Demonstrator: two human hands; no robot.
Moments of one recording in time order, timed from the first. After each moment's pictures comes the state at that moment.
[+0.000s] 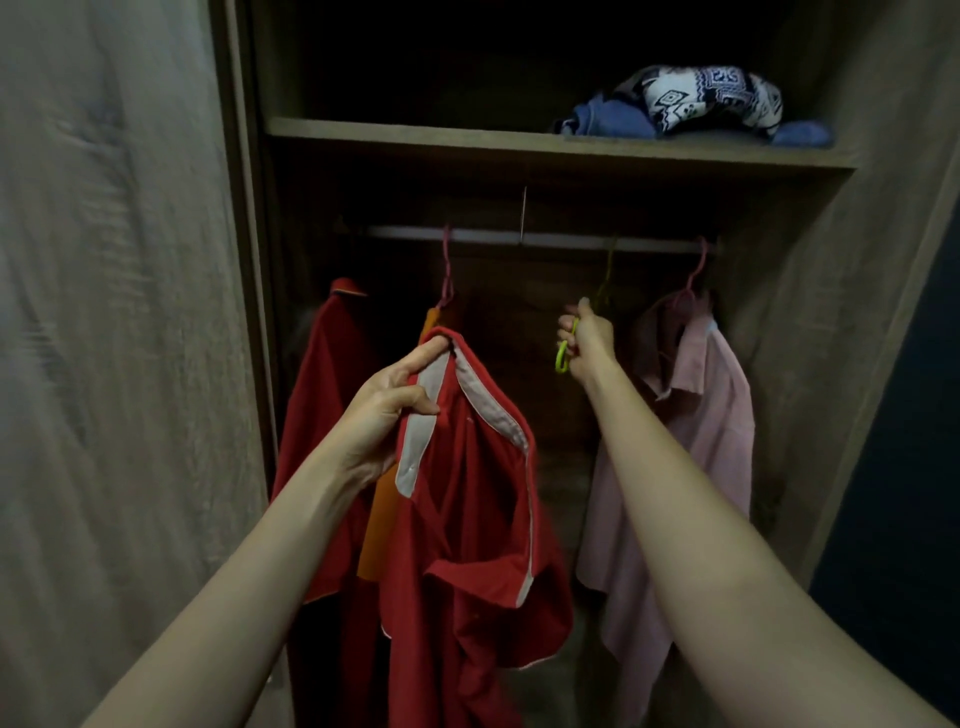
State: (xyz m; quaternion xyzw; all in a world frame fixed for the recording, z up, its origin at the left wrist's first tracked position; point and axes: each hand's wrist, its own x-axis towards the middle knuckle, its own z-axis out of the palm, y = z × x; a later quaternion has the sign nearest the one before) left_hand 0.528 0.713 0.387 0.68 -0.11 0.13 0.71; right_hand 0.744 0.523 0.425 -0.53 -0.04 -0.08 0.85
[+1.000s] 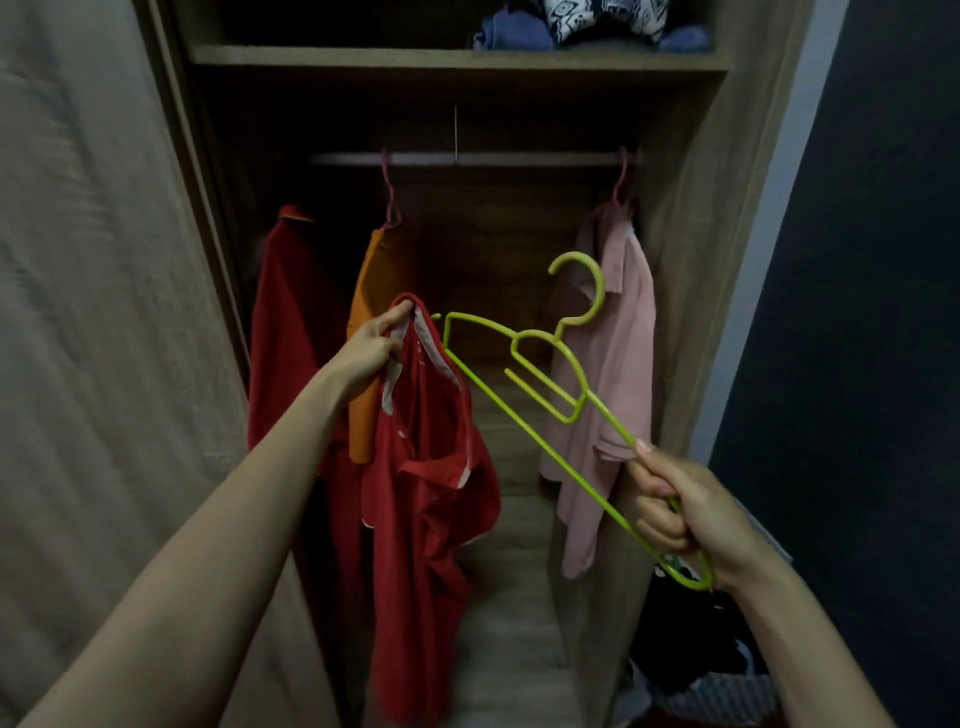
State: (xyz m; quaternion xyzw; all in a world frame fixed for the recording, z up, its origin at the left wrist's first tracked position) left_hand 0.524 0.676 0.352 0.81 0.00 0.09 0.57; right_hand 0.410 0.343 0.289 -0.59 -0.16 0.13 0.78
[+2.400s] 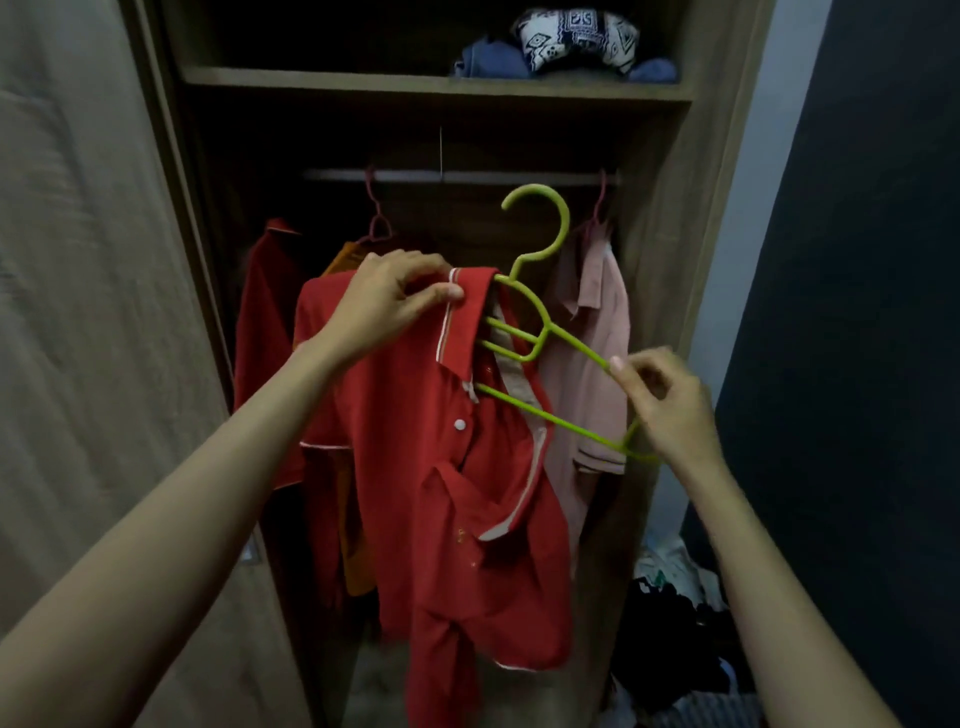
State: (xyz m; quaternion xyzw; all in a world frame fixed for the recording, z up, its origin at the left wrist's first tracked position) left_hand 0.497 0.630 0.418 0.86 -0.27 0.39 0.20; right_hand 0.479 0.324 0.332 -0.78 -0.18 -0.35 0.49
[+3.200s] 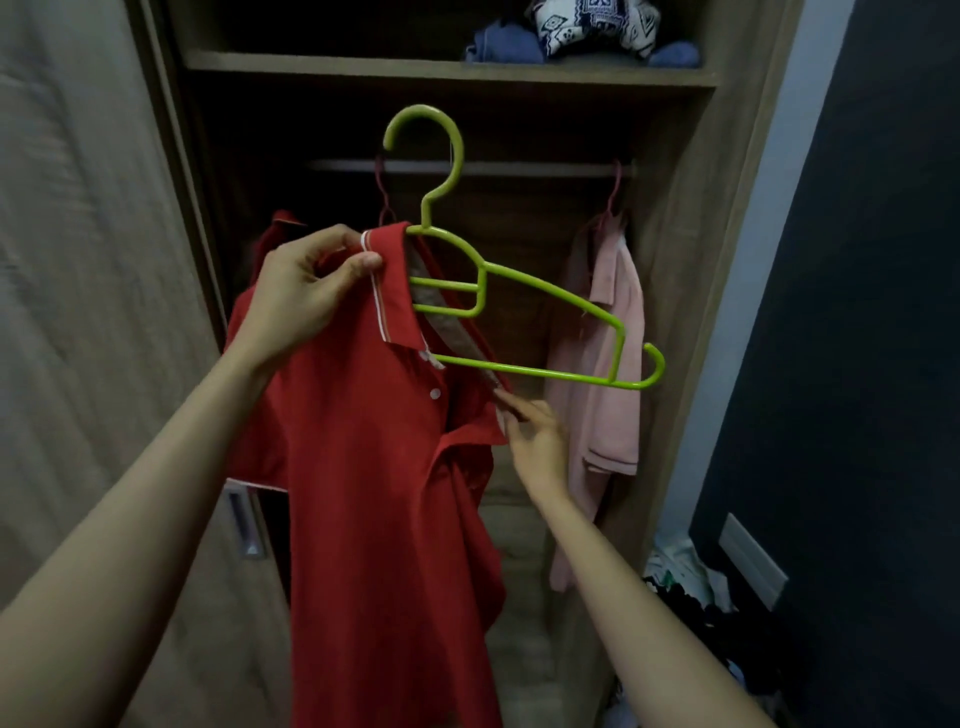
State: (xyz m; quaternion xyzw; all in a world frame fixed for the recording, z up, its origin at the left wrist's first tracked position) left_hand 0.475 0.689 0.415 0.80 -0.23 0.45 0.32; right_hand 0.537 0.447 0.243 -0.80 -0.17 -0.31 0.49
